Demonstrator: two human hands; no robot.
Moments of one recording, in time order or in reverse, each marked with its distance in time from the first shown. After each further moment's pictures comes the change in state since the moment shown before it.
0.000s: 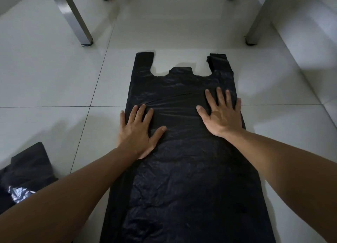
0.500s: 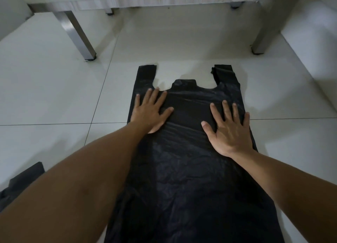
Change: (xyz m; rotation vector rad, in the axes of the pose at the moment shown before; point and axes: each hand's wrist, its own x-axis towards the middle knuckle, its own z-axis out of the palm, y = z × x) left_hand 0.129 -0.006 0.001 0.044 -0.041 0.081; right_hand 0.000 0.000 0.005 -0.033 0.036 -0.008
